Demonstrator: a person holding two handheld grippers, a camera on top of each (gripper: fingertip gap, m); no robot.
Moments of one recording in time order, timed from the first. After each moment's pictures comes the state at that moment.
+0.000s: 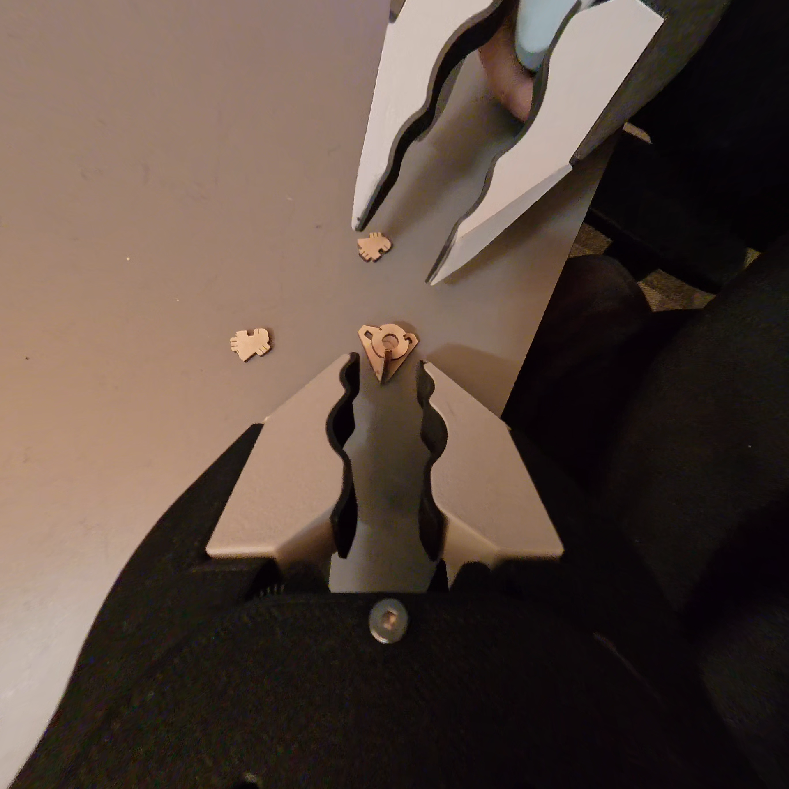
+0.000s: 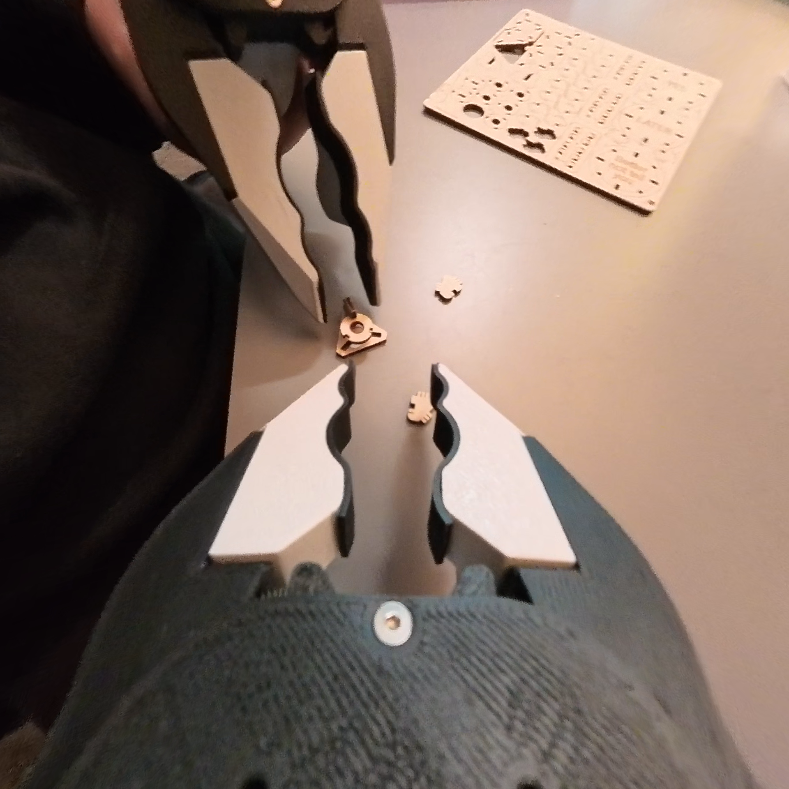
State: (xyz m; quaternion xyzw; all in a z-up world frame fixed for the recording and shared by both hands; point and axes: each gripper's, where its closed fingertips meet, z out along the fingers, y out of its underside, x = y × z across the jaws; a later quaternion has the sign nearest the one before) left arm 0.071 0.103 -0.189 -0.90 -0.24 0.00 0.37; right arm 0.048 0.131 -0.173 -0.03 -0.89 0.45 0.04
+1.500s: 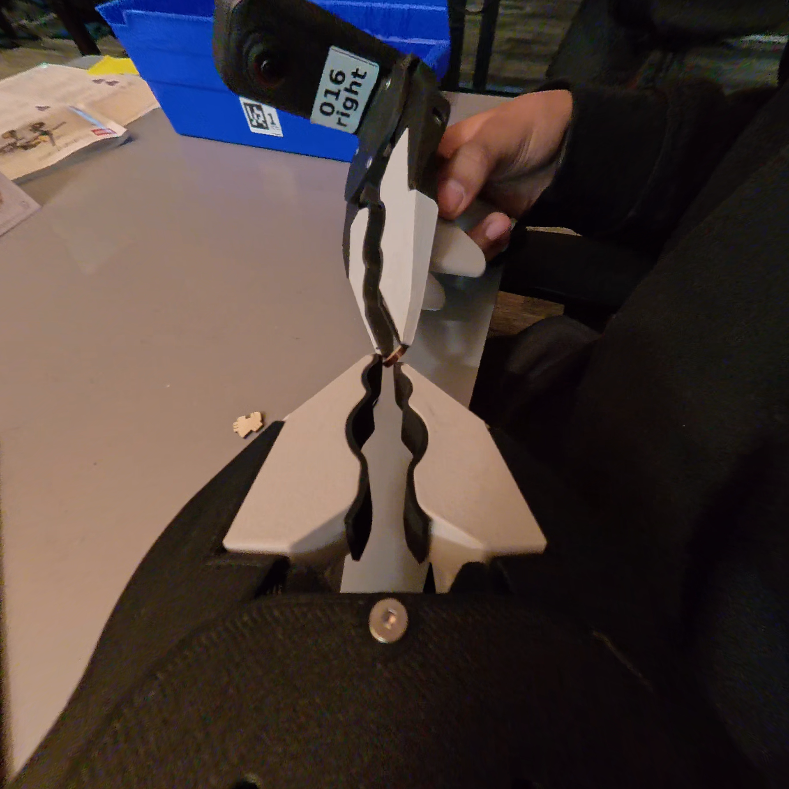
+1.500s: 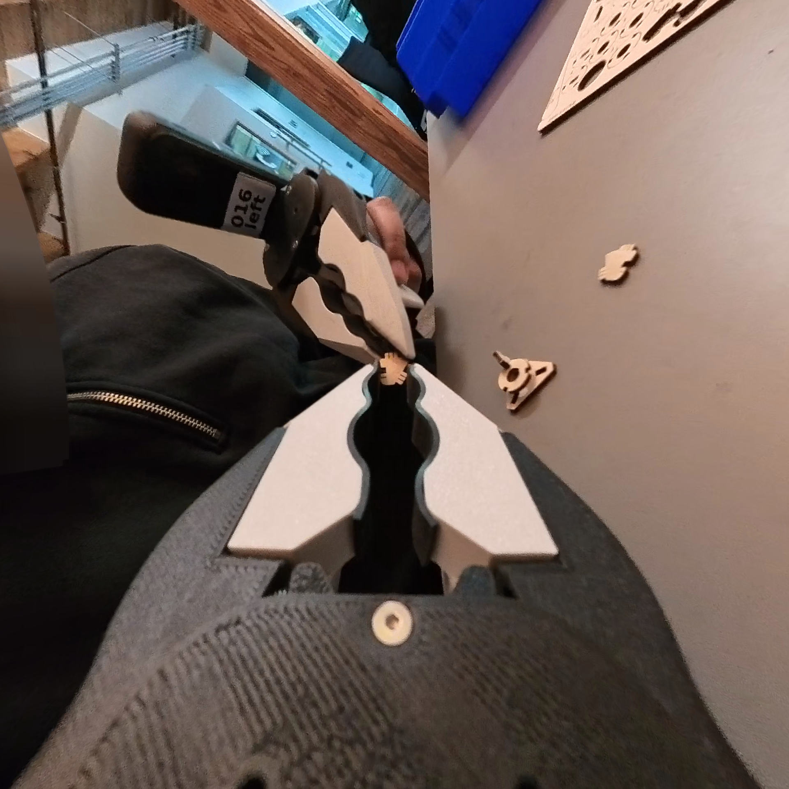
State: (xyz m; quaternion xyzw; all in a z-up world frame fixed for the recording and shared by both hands) left arm 0.091 0.114 -0.142 -0.84 -0.13 0.09 0.52; right arm 0.091 0.103 -0.133 -0.26 -0.71 0.52 -0.39
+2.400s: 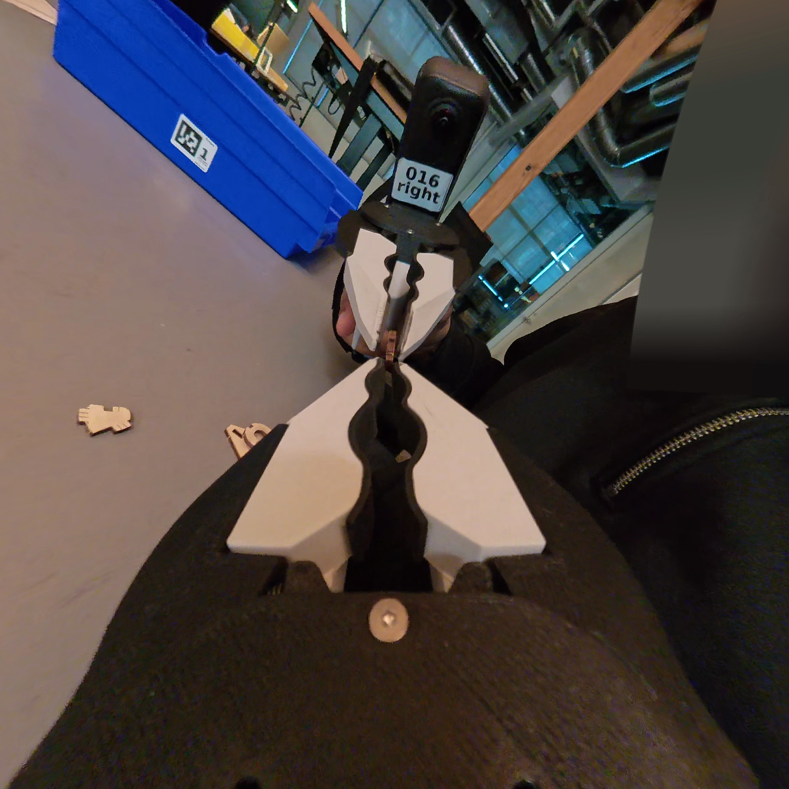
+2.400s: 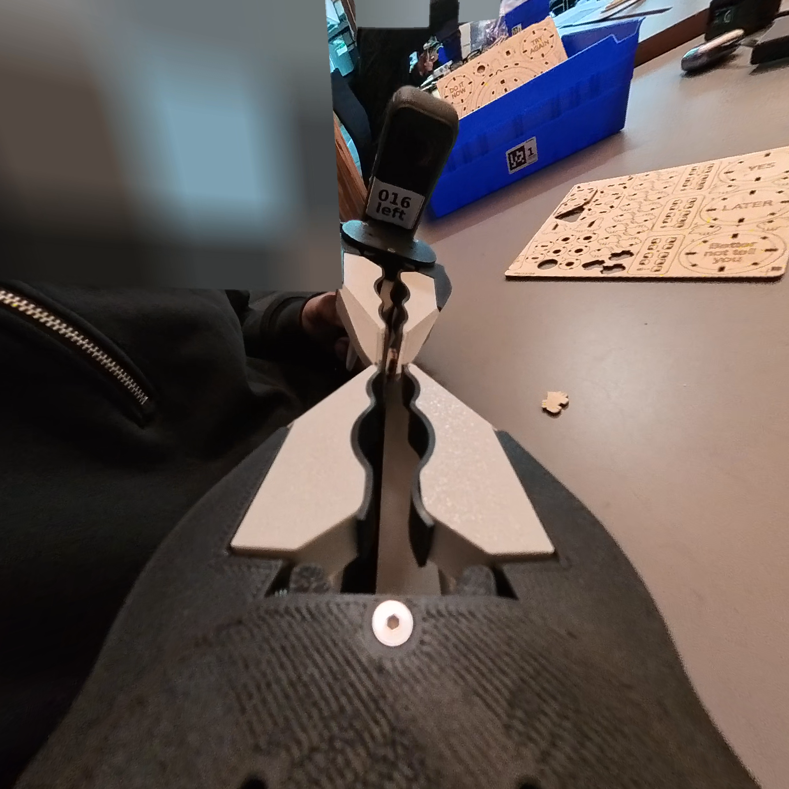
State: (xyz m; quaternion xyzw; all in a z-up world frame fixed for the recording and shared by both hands) left arm 0.088 0.112 -0.104 -0.65 -0.27 -0.24 0.67; right arm 0.081 0.100 -0.101 -0.12 -0.76 0.62 -0.17
